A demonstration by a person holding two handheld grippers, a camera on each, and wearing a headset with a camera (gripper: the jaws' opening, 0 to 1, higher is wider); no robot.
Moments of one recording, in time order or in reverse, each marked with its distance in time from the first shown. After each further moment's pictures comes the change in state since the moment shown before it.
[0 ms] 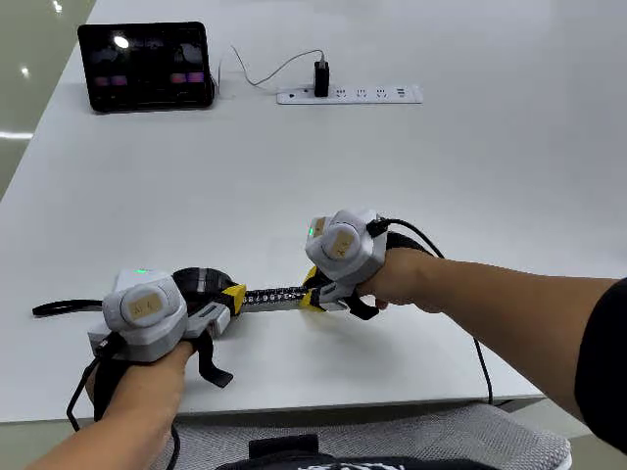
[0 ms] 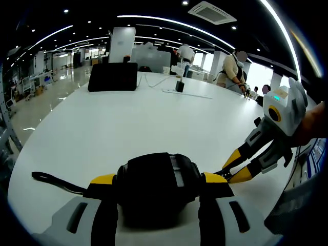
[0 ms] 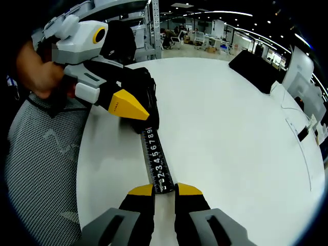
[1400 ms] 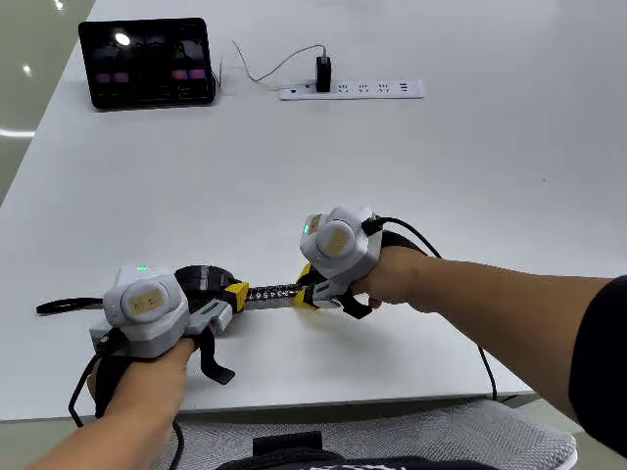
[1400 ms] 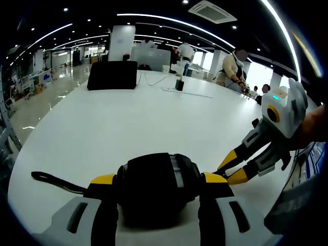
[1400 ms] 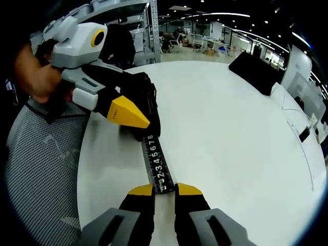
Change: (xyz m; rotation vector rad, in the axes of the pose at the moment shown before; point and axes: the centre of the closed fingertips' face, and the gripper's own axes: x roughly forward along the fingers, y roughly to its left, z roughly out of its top) left arm 0.000 -0.001 -0.001 -0.004 0.018 -0.009; right arm 0.007 0.003 0.009 0.018 -0.034 0.003
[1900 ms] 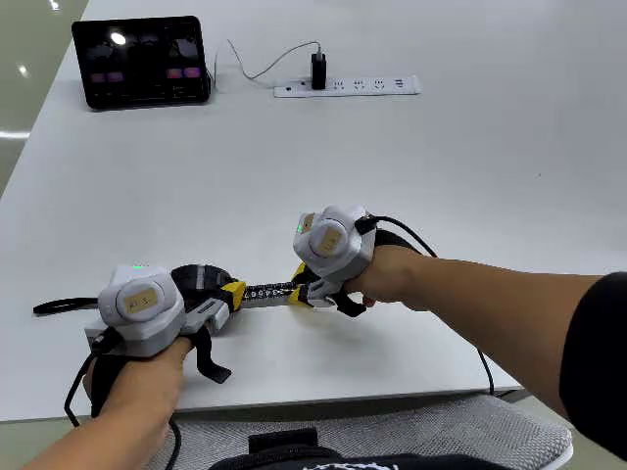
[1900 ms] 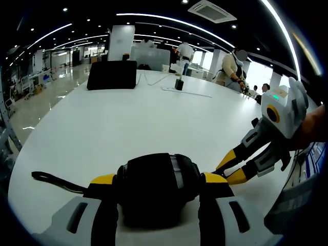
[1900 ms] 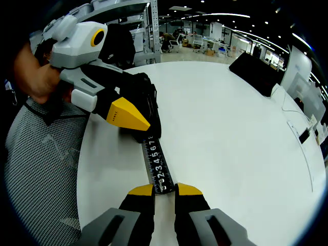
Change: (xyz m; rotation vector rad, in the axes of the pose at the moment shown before) left arm -0.001 0.000 0.000 0.003 0.002 0.001; right arm 0.002 0.001 0.004 -0.009 0.000 -0.006
